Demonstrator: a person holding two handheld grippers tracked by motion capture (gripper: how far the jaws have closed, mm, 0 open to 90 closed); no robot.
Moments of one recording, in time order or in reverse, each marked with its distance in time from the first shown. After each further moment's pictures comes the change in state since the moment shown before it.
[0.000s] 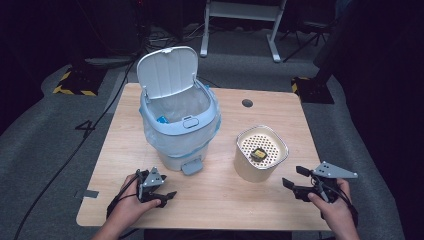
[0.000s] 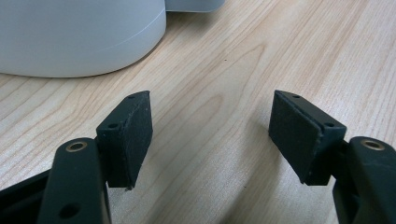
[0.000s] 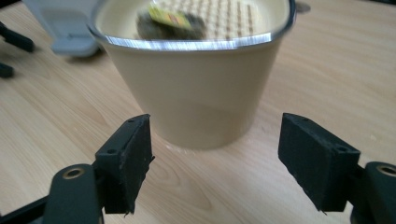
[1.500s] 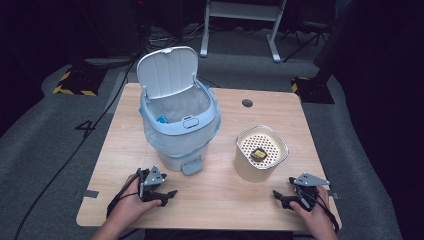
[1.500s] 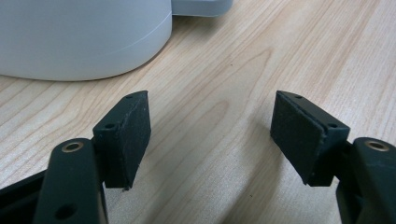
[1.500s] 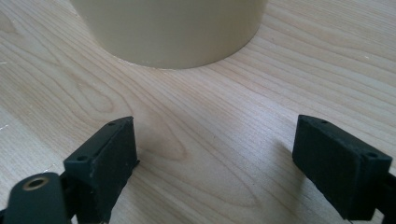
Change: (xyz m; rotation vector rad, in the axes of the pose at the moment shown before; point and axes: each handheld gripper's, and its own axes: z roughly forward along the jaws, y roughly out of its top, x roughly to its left) left arm 0.002 0.002 0.003 -0.004 0.009 -0.012; right arm -0.009 -0.063 0.058 0.142 -0.056 -0.028
